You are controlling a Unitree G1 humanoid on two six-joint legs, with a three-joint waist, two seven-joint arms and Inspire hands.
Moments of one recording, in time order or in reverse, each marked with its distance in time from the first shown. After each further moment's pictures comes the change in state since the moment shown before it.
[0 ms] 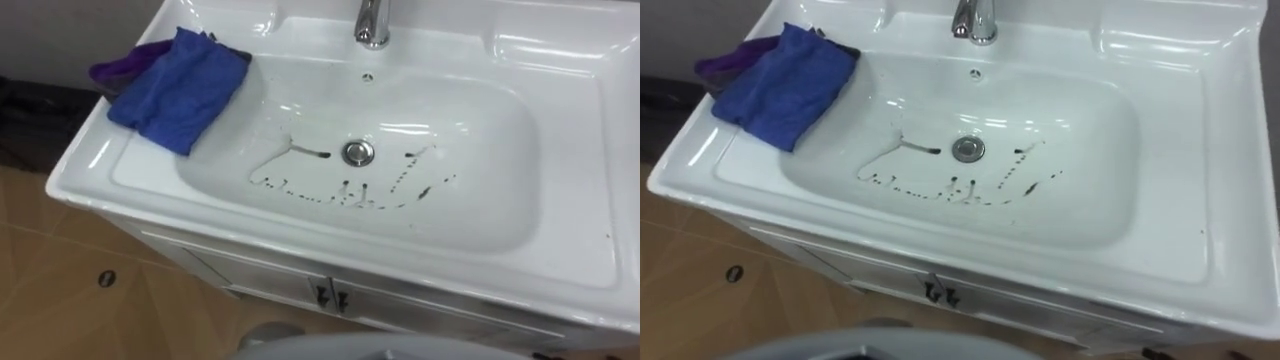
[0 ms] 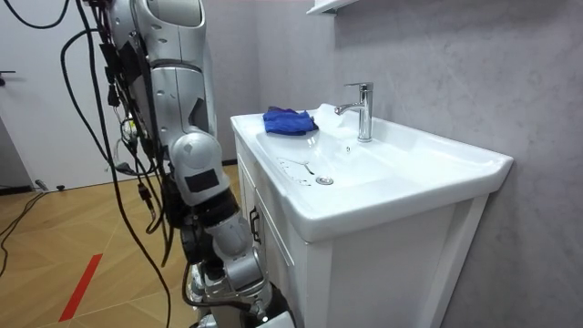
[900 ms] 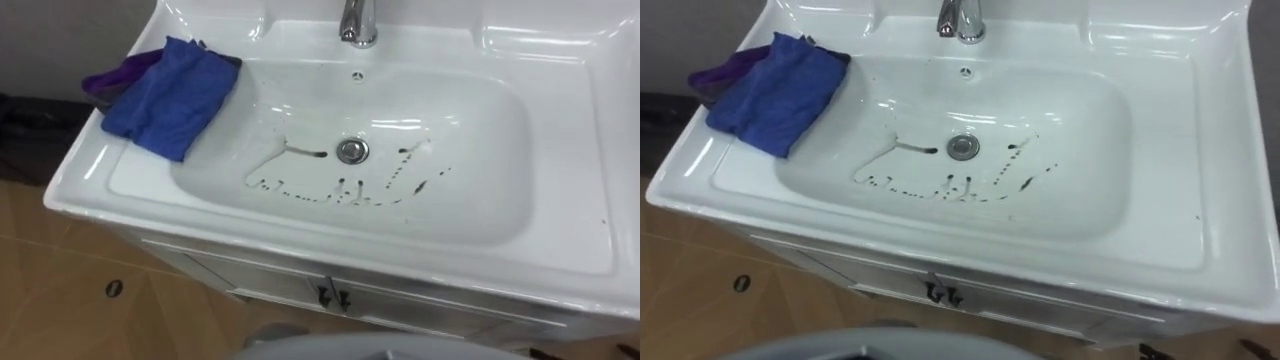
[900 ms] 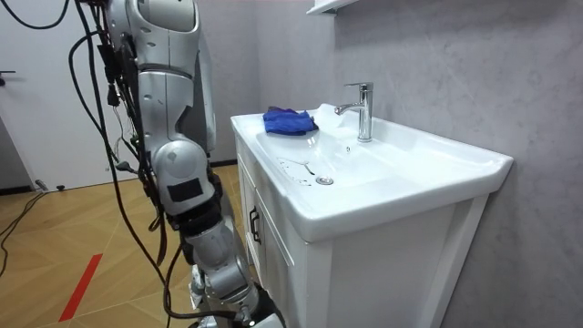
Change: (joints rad) left arm -0.084 0.113 -0.031 -0.546 0.384 -0.107 0.268; right arm 0.065 -0.004 0.121 -0.034 0.054 -0.106 0.016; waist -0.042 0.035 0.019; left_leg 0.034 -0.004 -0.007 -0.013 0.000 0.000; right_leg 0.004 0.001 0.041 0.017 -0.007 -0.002
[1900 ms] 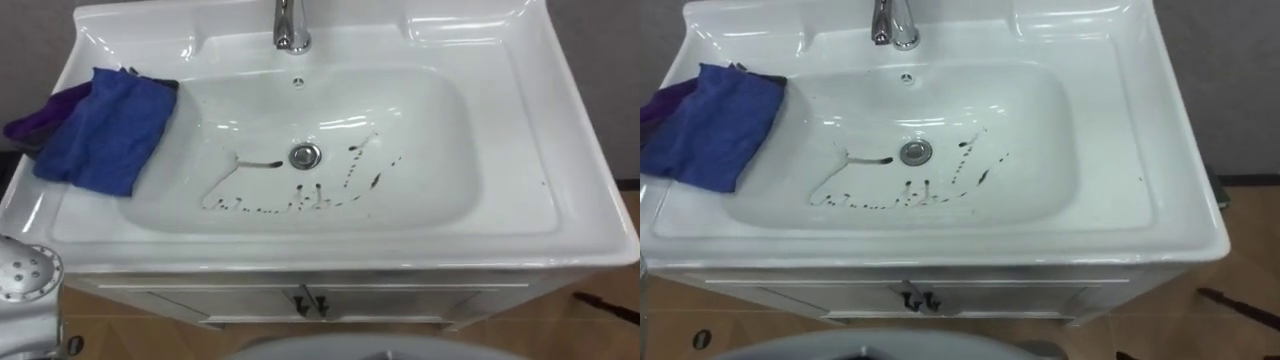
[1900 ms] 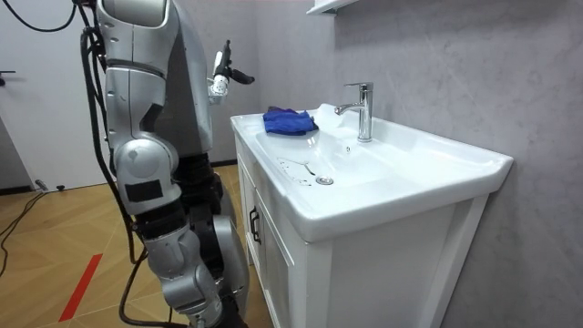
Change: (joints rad) left arm 0.016 -0.067 -0.440 -0.029 0.111 -0.006 -0.181; right arm -0.007 0.023 0.061 0.075 0.063 -0.013 0.081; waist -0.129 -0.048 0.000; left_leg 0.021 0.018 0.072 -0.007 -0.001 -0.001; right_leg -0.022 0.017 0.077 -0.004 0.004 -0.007
